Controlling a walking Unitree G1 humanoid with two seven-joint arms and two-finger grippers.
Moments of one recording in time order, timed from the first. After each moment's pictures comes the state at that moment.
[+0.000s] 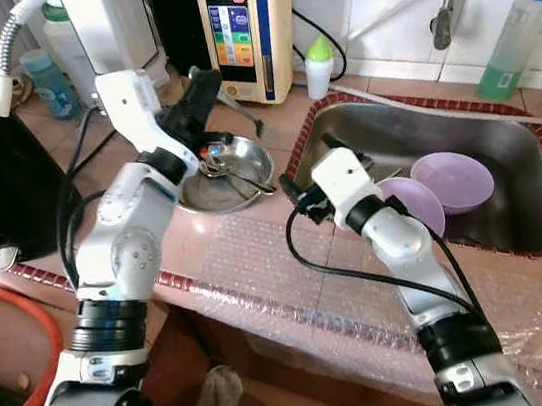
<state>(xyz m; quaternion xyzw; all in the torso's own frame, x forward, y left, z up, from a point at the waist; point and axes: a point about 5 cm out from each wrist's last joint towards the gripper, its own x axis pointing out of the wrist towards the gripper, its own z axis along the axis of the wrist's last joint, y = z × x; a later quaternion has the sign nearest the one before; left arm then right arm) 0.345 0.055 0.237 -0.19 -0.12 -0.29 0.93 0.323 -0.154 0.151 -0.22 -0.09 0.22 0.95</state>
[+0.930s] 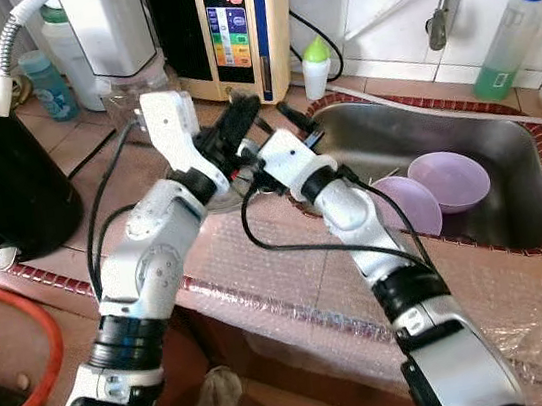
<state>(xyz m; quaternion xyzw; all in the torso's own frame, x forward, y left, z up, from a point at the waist) 0.329 0.030 0.218 -0.19 -0.07 -0.33 0.92 0.359 -0.107 0.171 -0.30 -0.16 0.21 0.92</state>
